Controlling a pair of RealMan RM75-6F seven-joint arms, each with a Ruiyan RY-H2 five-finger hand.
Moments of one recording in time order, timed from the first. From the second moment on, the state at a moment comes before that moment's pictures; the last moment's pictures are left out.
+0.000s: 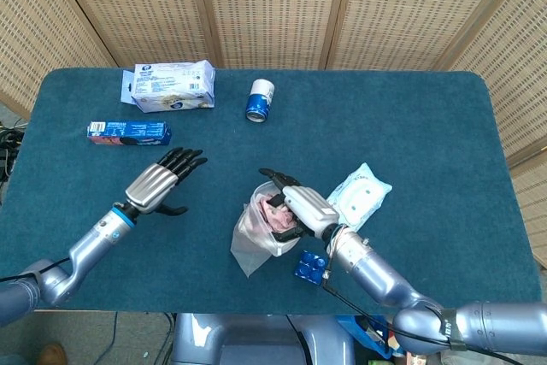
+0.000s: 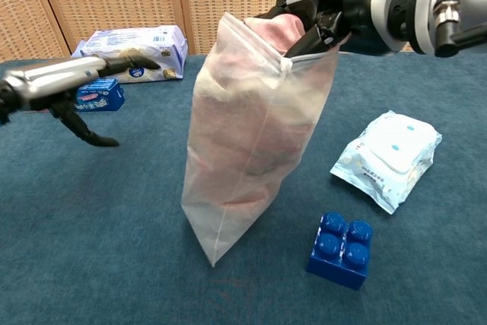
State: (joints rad) left arm -0.75 -1.51 0.03 -1.10 1.61 1.09 -0.36; right arm 0.95 -1.22 0.29 -2.08 -0.73 0.87 0.00
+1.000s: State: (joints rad) left arm -0.93 -1.66 -0.06 -1.13 1.47 0.75 -0.27; right arm 0.98 -1.23 0.31 -2.10 -0.68 0.87 -0.01
